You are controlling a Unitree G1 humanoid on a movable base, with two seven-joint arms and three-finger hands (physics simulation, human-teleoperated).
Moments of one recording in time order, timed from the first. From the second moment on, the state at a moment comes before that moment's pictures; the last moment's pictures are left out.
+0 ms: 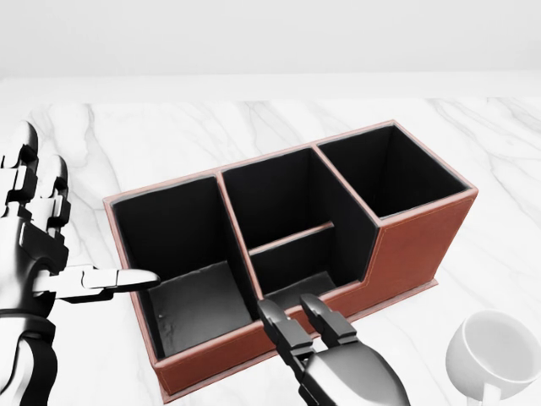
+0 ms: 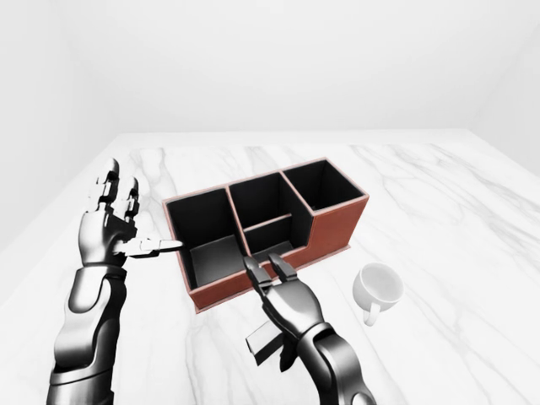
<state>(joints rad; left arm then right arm) -0.13 0.10 0.17 -0.27 -0.14 0.09 -0.04 0.30 -0.11 0.25 -0.50 -1.10 -0.09 0.52</state>
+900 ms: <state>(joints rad) -0.14 0.11 0.18 -0.26 -0.14 0.09 -0.04 0.28 -0.11 0.24 -0.40 -1.11 -0.09 0.47</state>
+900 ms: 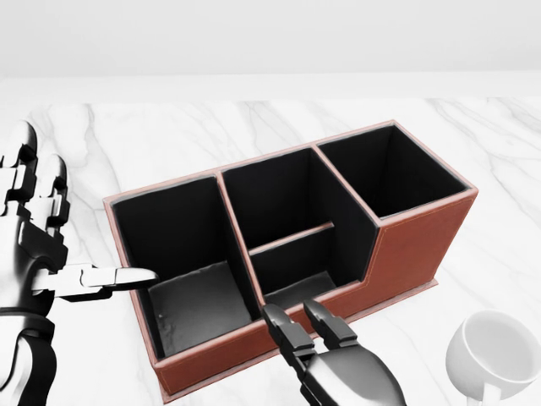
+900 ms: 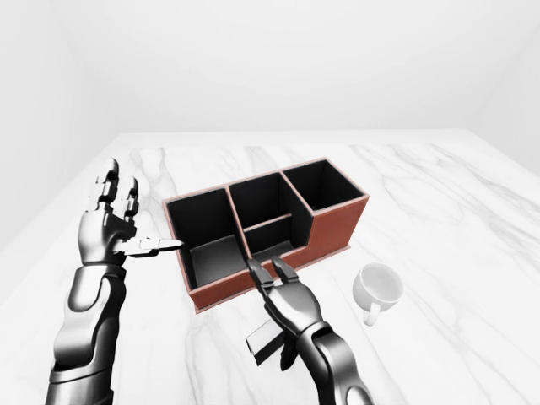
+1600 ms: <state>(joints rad) -0.14 0.10 0.17 -0.25 -0.14 0.09 -0.04 0.27 -0.11 0.23 -0.32 -1.11 -0.09 0.43</state>
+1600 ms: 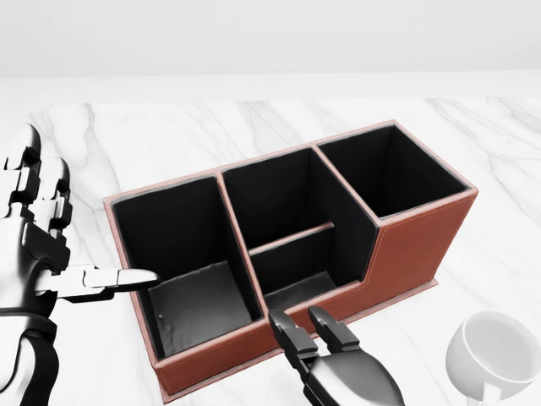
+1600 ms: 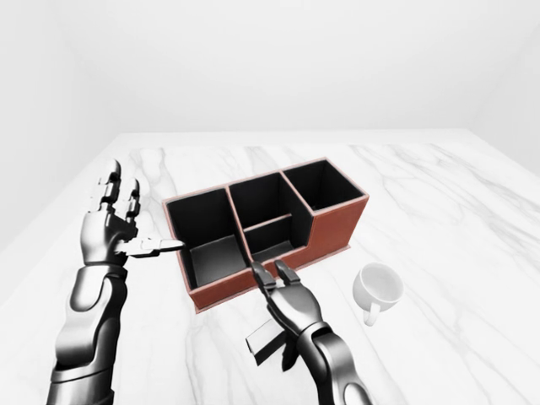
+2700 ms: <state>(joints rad) -0.14 0.11 0.18 -0.25 -0.14 0.09 -0.04 0.27 -0.11 0.22 -0.39 -1.11 -0.09 0.51</state>
